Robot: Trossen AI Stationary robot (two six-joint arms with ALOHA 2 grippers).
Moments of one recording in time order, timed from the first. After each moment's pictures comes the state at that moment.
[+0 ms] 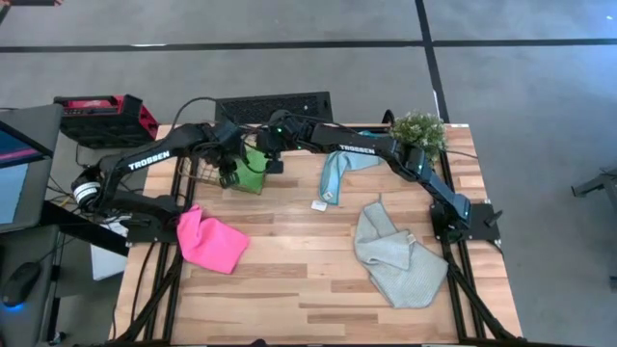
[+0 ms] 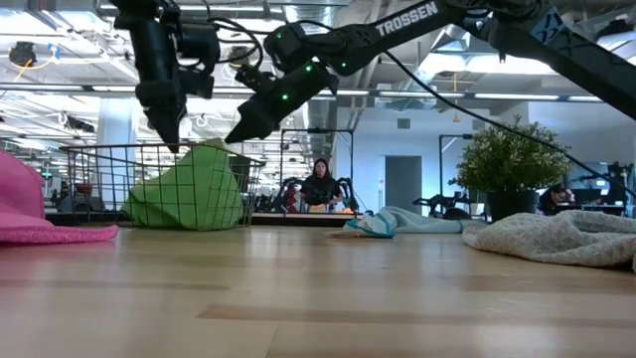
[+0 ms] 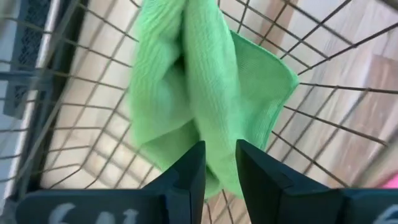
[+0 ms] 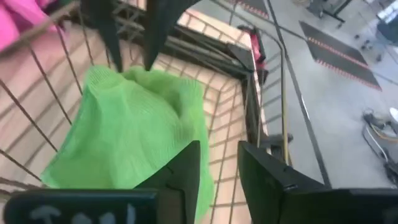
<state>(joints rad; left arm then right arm) 0.67 1.24 0.99 -1.00 -0.03 0.31 -0.31 2.37 2.12 -0.30 -0.08 -0.59</state>
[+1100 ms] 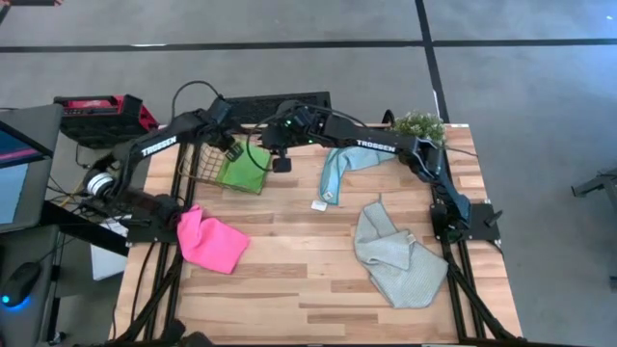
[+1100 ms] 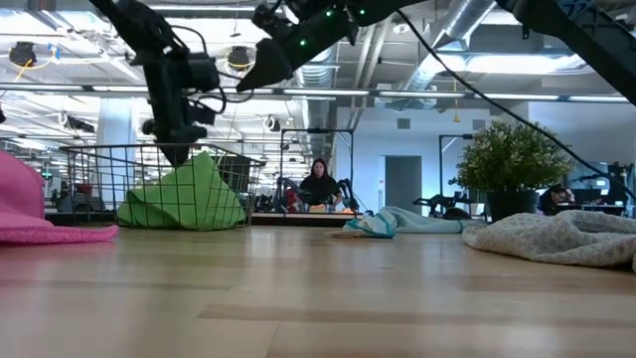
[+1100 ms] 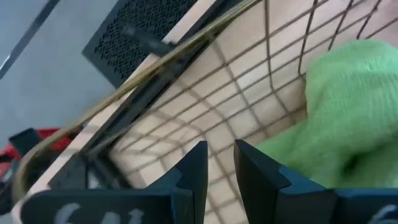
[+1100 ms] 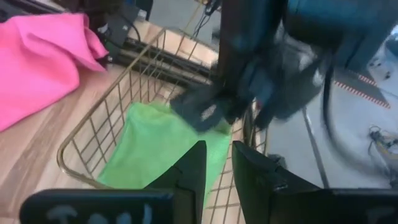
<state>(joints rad) 0.91 1.39 0.96 -0.70 -0.20 0.17 -0.28 2.19 2.12 -0.45 -0.11 -0.59</state>
